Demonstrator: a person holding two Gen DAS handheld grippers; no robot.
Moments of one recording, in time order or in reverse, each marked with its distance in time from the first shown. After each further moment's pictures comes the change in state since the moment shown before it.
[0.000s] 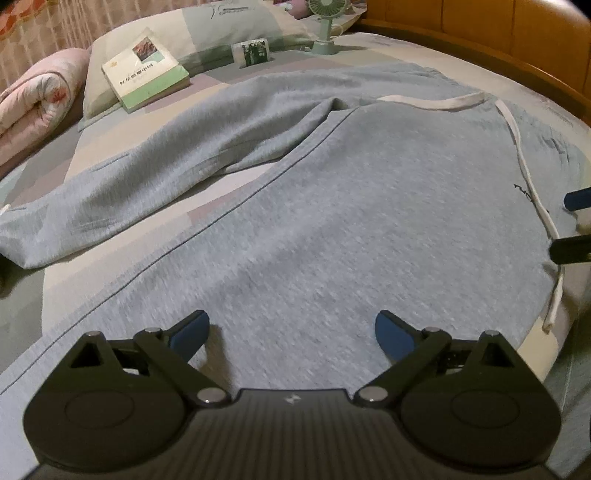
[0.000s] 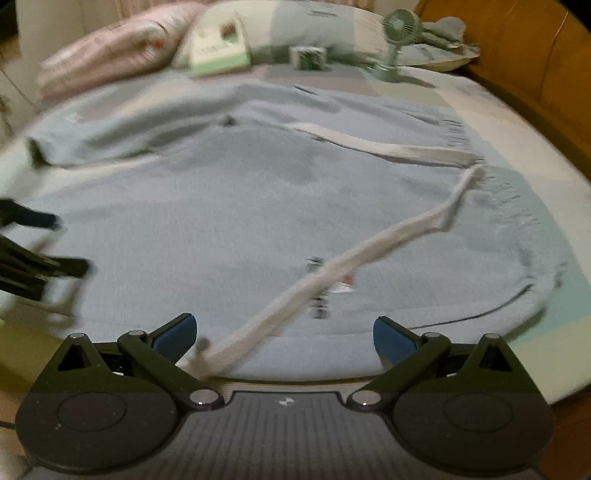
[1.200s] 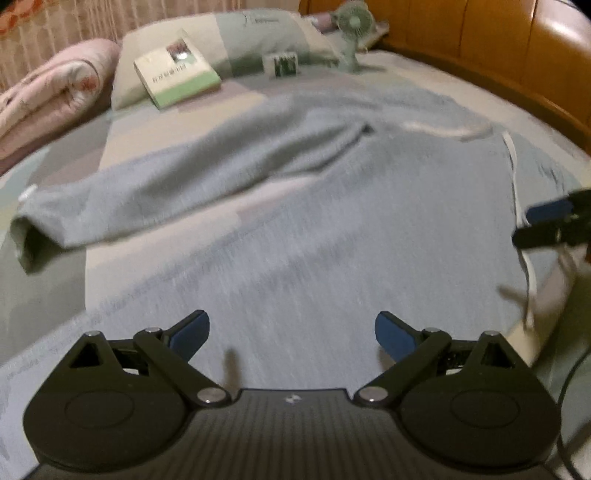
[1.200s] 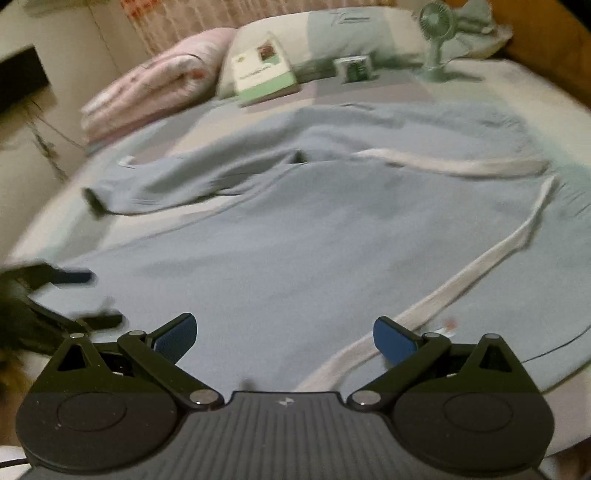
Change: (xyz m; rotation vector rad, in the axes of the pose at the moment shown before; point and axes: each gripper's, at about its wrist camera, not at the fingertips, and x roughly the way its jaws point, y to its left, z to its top) left arm -0.039 0.028 -0.002 -0.076 -0.039 0.006; right arm 0.014 0.012 0.030 0.083 -0.015 0.123
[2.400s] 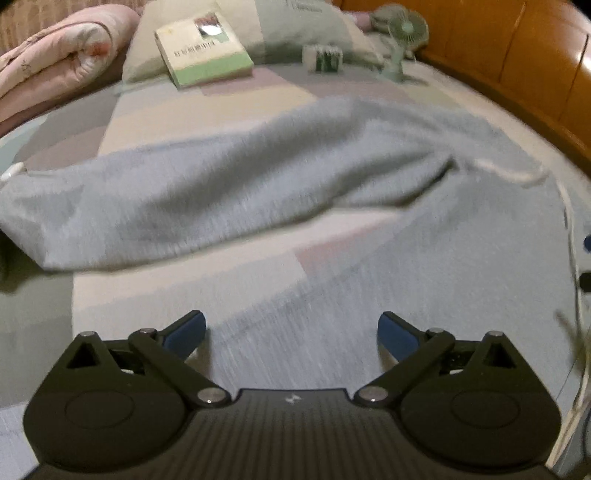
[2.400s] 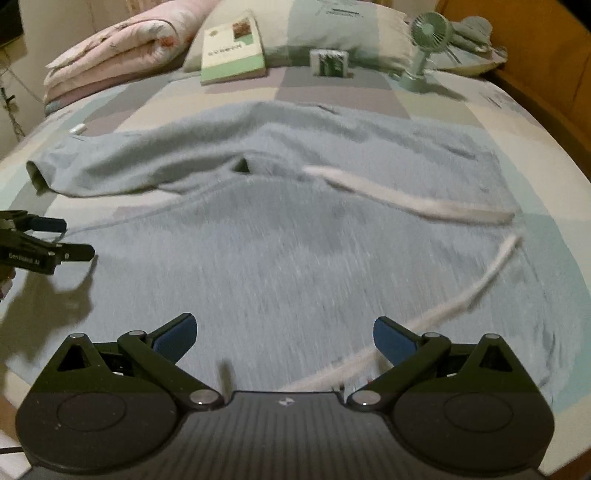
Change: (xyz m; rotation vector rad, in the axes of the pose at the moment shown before) left arm 0.061 0.074 0.042 -0.139 -0.001 -0.040; right arm 0.020 -0.002 0.049 -0.125 0.069 -0.146
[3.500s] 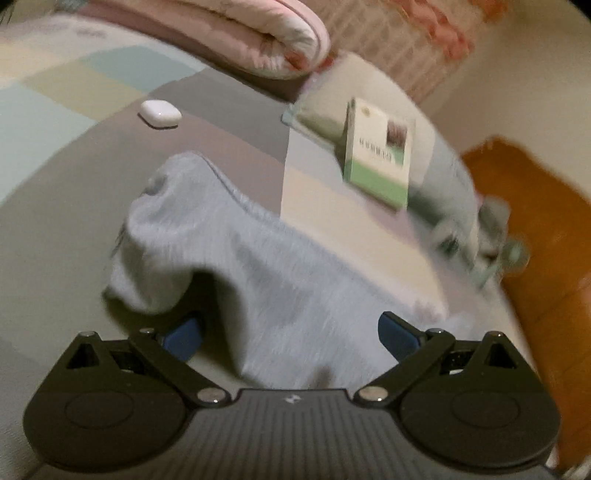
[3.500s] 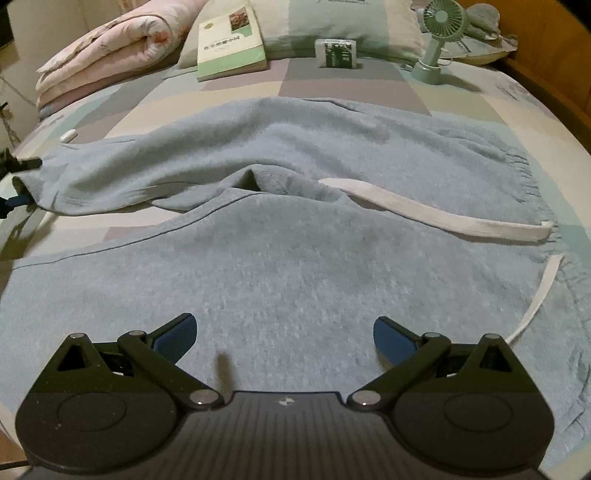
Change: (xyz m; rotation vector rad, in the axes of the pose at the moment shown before) left arm -0.001 0.224 0.014 -0.691 -0.245 -0.112; right arm 0.037 0.009 0.023 0.056 0.033 0.012
